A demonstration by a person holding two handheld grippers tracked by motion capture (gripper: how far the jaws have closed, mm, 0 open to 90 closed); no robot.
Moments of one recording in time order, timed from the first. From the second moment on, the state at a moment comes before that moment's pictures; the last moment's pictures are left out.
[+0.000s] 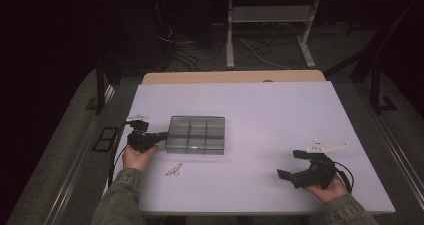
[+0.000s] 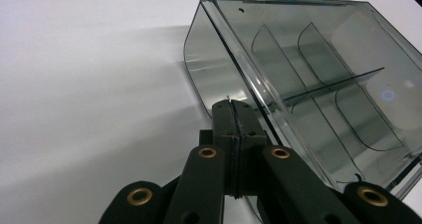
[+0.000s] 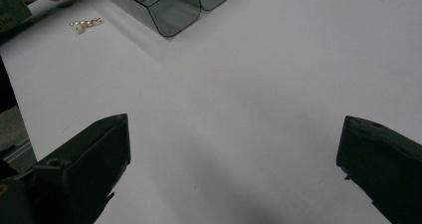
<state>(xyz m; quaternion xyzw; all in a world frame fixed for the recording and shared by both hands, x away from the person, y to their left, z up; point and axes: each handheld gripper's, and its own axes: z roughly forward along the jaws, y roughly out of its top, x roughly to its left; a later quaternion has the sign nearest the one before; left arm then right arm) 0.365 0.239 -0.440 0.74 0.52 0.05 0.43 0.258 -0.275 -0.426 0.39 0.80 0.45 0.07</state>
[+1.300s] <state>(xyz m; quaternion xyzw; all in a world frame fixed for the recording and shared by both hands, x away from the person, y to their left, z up) 0.366 0.153 -0.442 0.80 0.44 0.02 0.40 0.259 -0.274 -0.426 0.39 0.80 0.45 0.06</state>
